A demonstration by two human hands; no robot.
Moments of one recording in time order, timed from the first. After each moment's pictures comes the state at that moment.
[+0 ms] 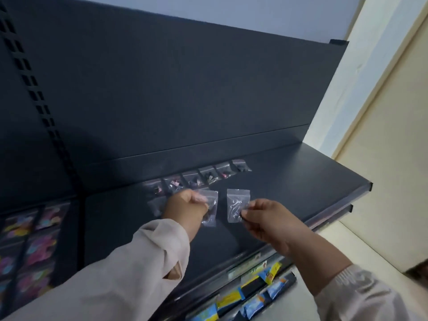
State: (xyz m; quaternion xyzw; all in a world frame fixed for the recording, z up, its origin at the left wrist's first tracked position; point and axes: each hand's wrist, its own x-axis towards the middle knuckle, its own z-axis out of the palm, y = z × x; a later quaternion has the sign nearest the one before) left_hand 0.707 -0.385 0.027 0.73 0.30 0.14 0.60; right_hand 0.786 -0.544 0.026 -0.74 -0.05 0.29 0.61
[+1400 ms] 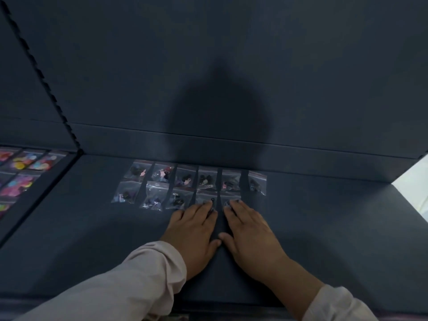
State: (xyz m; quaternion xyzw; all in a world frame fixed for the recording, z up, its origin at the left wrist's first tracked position) left_hand 0.835 -0.457 -0.059 0.96 0.26 0.04 0.02; right_hand 0.969 -0.553 -0.061 -0.79 -0.61 0.06 0.06
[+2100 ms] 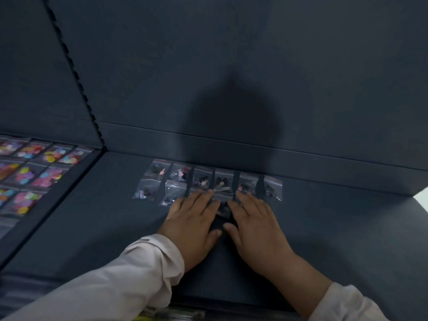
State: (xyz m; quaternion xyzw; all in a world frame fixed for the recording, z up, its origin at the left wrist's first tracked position) left_hand 0.810 -0.443 -0.033 0.95 0.30 0.04 -0.01; right_hand 0.952 -0.535 -0.038 -0.81 -0.59 -0.03 0.04
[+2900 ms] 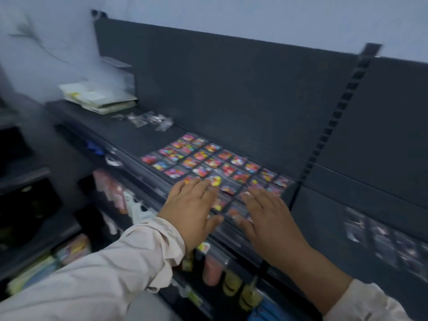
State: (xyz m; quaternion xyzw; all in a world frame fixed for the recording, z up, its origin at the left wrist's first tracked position) left_hand 0.366 -0.368 0.034 0.84 0.53 0.10 -0.03; right_hand 0.560 -0.386 0.025 -0.60 -0.79 -0.04 0.08
